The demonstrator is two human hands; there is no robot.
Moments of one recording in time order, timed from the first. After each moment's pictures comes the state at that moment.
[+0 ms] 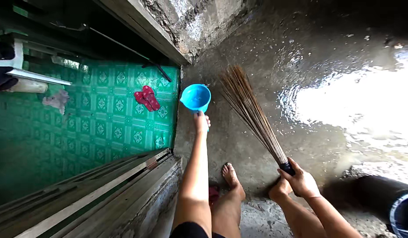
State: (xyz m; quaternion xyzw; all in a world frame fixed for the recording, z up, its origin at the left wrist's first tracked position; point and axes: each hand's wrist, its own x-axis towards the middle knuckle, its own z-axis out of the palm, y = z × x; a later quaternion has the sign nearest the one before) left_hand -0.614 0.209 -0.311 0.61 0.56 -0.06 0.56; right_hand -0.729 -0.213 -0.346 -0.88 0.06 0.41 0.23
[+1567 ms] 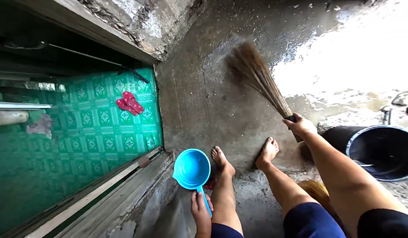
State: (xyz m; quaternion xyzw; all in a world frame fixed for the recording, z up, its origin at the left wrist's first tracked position) left_hand -0.967 0.030 -0.168 0.64 0.52 -0.01 0.56; right_hand -0.659 -0.344 -0.371 -0.85 0.23 0.43 0.20
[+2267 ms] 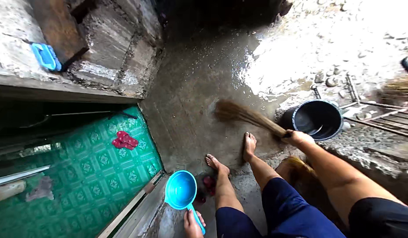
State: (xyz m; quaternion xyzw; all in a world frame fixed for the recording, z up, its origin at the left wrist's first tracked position) left_hand -0.965 0.028 -0.057 0.64 0.56 -0.08 0.51; right_hand -0.770 -0.482 -0.239 -0.81 0.26 0.50 0.12
